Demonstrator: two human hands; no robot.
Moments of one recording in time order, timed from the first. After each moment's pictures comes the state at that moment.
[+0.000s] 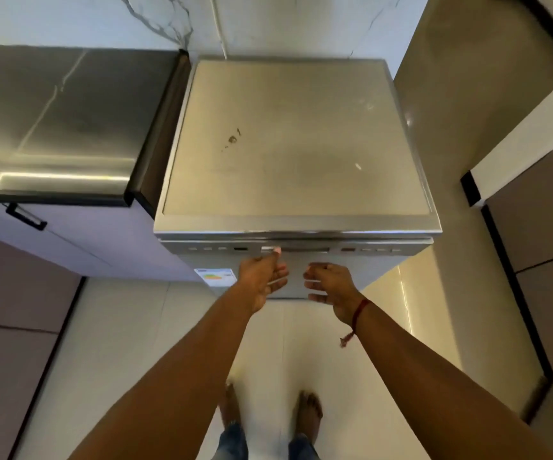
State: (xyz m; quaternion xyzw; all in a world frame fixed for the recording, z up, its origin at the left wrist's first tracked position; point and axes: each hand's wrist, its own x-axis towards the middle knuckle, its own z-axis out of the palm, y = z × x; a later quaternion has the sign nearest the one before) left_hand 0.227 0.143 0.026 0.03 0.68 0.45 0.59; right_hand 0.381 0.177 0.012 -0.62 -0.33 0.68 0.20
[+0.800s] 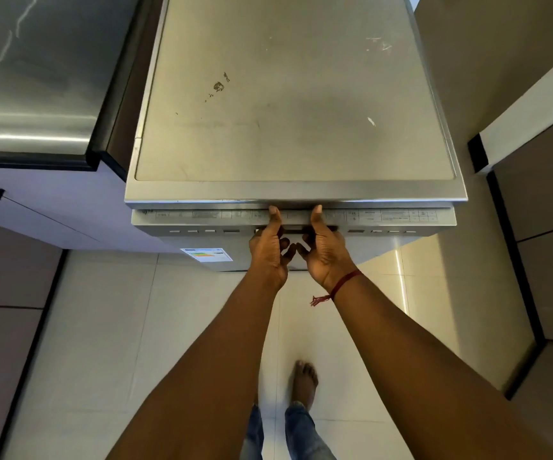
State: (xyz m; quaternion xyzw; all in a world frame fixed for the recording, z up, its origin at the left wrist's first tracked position) left_hand 0.254 0.165 -0.027 -0.08 0.58 0.58 0.57; right_hand 0.341 0.196 -0.027 -0.55 -0.14 0.73 0.38
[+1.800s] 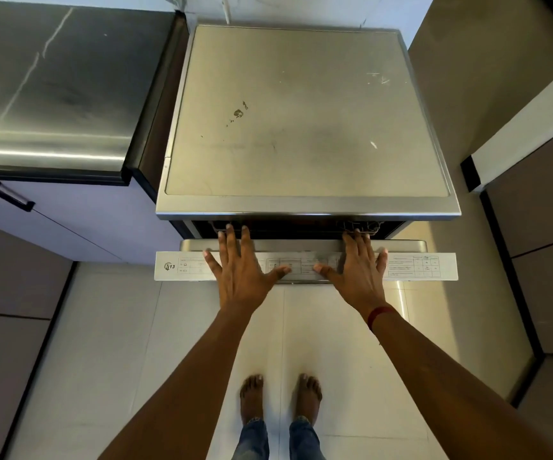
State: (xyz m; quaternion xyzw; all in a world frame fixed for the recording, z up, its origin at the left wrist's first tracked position) left_hand 0.190 0.097 -0.015 0.50 0.84 0.12 0.19; right_hand 0.398 0.169 -0.016 -0.62 -0.76 0.20 0.05
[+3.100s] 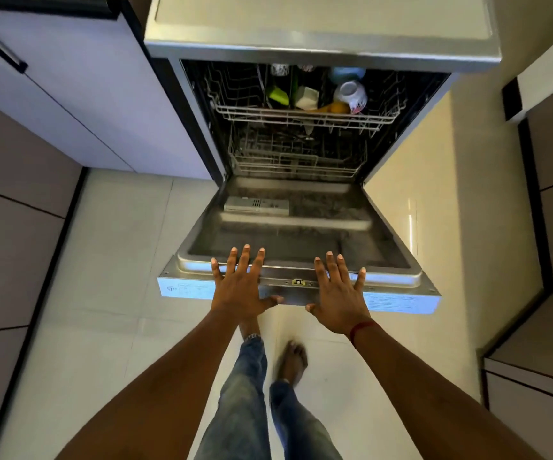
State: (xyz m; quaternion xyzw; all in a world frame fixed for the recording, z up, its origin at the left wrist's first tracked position) left_hand 0.277 -0.153 -0.146 0.59 0.76 -0.11 0.26; right_hand 0.487 -0.089 -0.146 -0.47 -0.84 0.18 -0.20
